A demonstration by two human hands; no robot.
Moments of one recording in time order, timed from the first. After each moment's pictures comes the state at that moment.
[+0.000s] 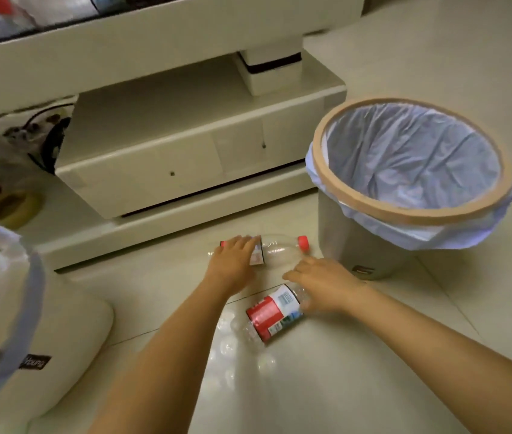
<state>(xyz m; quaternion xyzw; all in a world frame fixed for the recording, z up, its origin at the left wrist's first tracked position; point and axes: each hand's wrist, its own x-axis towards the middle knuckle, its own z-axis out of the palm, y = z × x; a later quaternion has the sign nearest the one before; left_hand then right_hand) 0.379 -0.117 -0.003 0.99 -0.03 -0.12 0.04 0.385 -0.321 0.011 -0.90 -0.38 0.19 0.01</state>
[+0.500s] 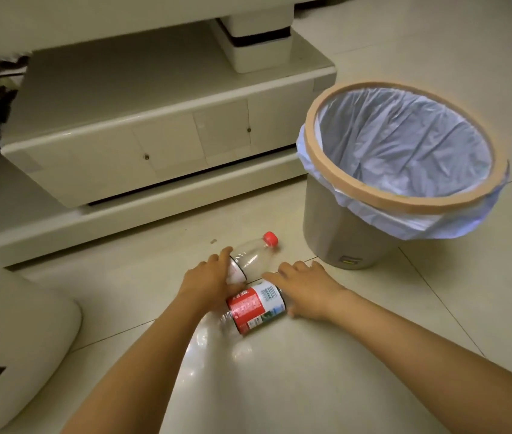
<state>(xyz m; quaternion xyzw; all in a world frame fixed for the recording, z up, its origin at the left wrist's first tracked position) 0.355 -0.102 -0.039 0.98 0.02 -0.18 0.09 0.366 -0.310 -0.012 -0.91 -0.33 0.25 -0.04</state>
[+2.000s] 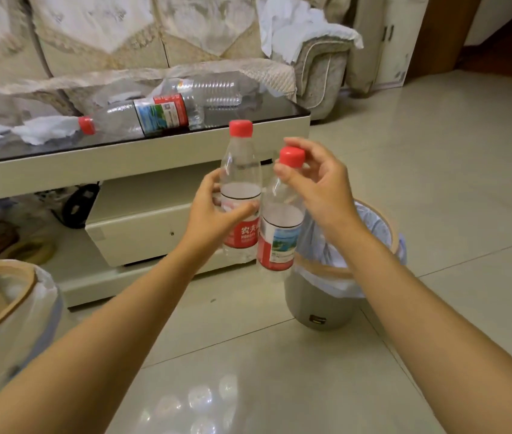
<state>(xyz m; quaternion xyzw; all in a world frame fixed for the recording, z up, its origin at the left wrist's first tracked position) 0.357 -0.178 0.245 0.79 0.01 0.18 0.59 0.384 -0.349 0.278 -0.68 -0.21 -0.14 0.69</state>
